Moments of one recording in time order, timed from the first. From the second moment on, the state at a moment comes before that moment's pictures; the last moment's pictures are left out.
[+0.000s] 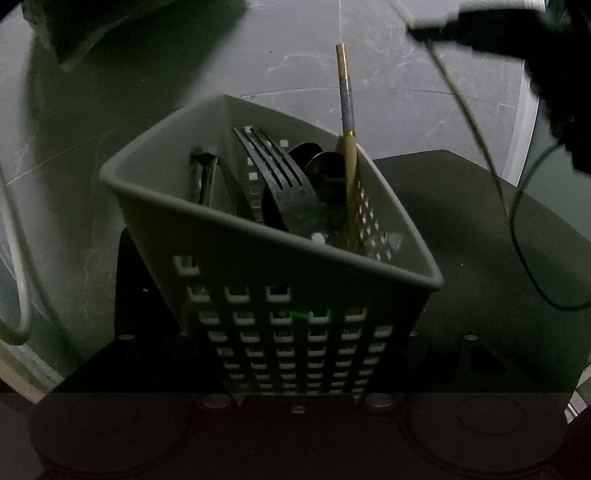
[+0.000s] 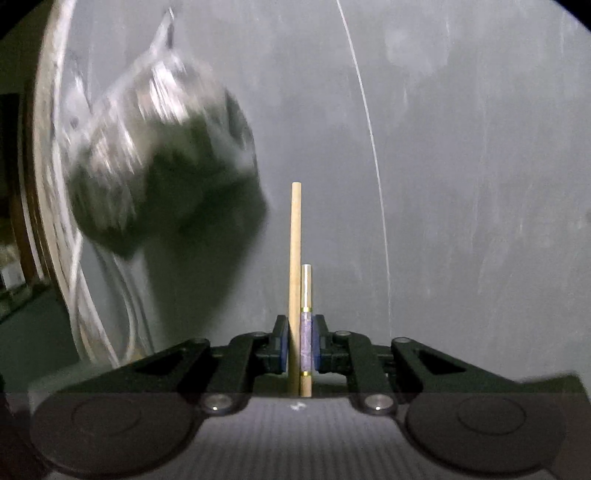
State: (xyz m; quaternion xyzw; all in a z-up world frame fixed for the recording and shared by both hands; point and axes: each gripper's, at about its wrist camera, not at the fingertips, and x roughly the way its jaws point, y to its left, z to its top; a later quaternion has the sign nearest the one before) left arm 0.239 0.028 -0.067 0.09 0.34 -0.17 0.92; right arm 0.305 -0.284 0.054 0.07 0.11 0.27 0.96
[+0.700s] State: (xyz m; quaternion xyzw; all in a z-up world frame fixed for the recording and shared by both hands) left arm 0.227 0.036 -0.067 0.08 0.33 -0.17 0.92; right arm 0.281 -0.168 0.088 0.22 -0.03 0.32 0.92
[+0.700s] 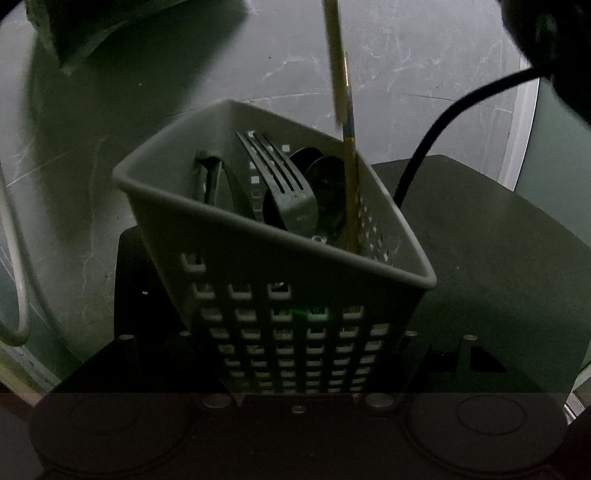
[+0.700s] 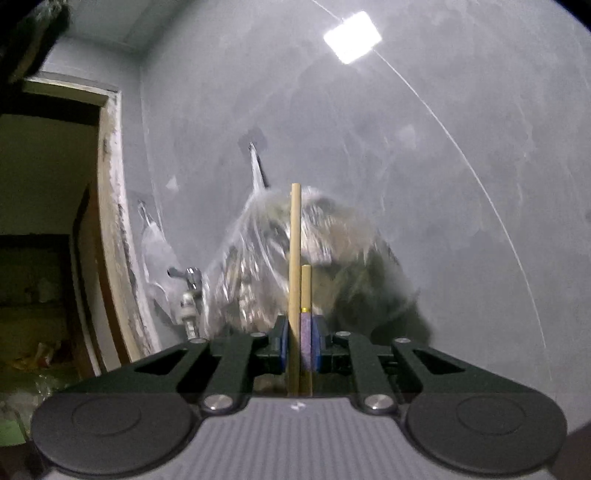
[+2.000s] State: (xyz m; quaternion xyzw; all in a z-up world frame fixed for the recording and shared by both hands) left arm 0.229 0.037 -0.068 0.08 0.33 -0.18 0.92; right arm 0.228 -0.156 0.021 0.09 0.03 0.33 0.94
